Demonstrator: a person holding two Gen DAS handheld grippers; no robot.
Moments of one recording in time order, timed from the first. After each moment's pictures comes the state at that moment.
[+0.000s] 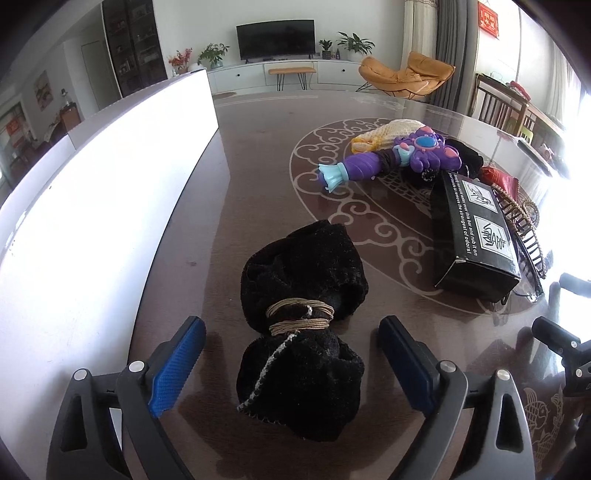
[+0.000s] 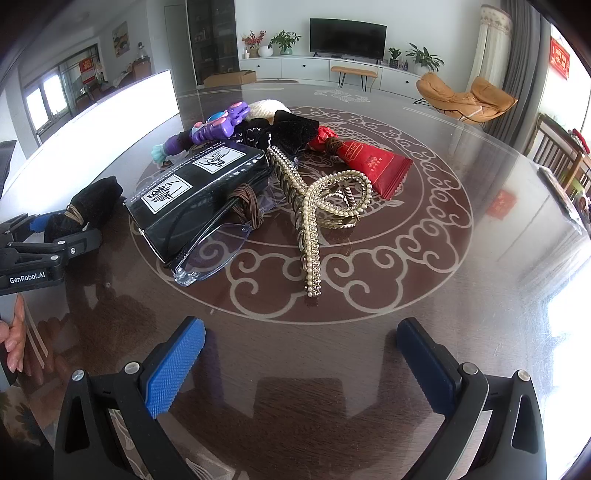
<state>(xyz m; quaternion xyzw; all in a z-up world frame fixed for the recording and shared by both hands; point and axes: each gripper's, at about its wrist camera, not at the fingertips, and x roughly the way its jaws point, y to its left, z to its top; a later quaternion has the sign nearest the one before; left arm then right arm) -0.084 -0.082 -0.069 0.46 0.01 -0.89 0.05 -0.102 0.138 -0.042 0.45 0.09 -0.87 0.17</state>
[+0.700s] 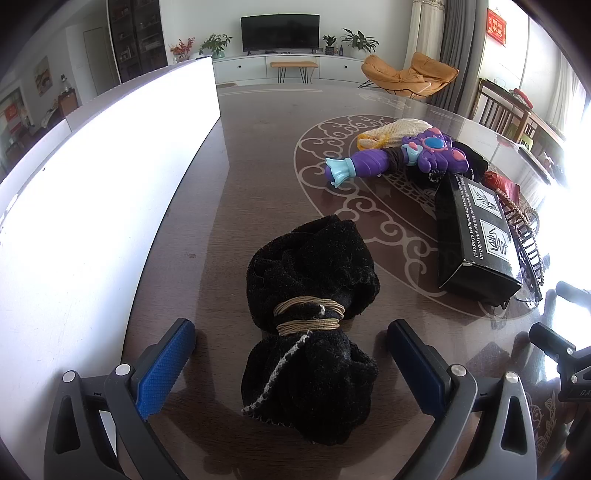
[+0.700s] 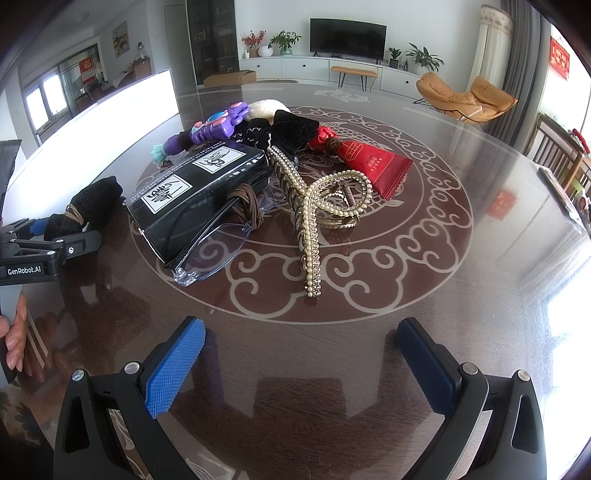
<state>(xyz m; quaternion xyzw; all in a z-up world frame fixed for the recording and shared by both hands) -0.079 -0.089 -0.078 0.47 0.02 -0.88 0.05 -0.102 0.138 -0.042 0.45 0.09 -0.87 0.17</state>
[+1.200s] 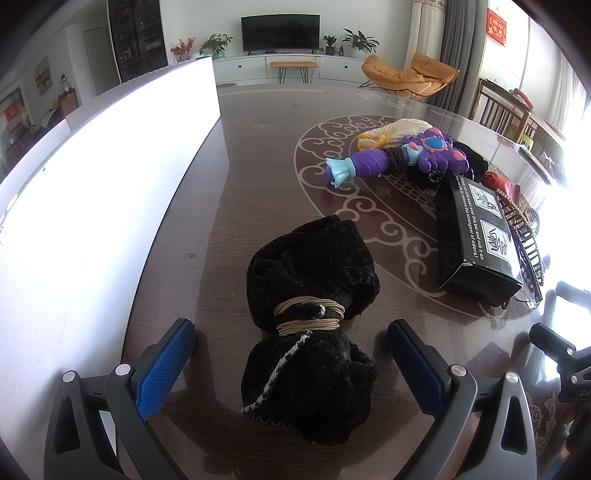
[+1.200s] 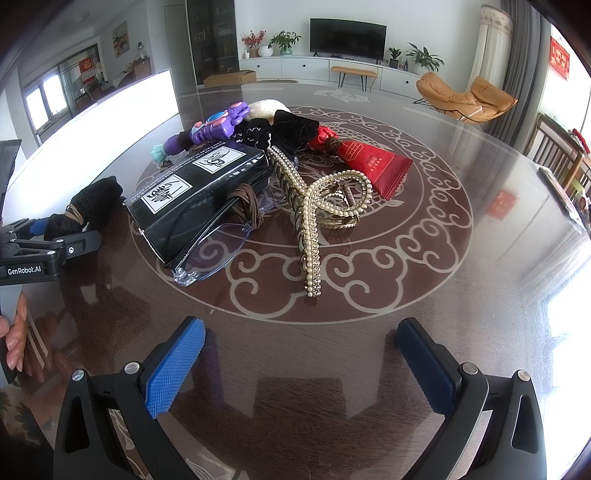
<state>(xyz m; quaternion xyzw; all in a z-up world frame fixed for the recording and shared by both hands) -0.081 -0.089 -0.079 0.47 0.02 -0.88 0.04 -0.102 0.138 -0.043 0.45 0.09 -0.87 0.17</state>
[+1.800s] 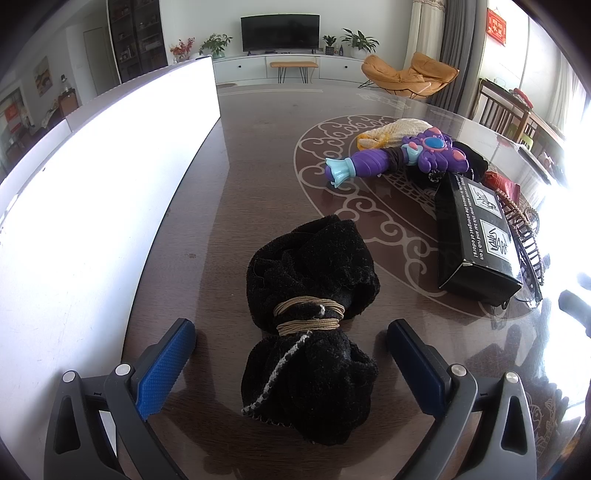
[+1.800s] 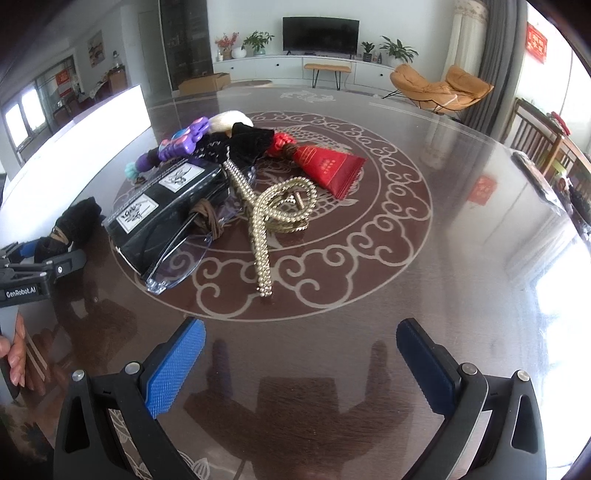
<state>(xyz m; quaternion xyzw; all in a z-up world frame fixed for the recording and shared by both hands) -0.081 -0.089 -0.079 0.47 0.02 -0.88 0.04 -0.104 0.162 -0.023 0.45 0.06 -0.88 0.12</state>
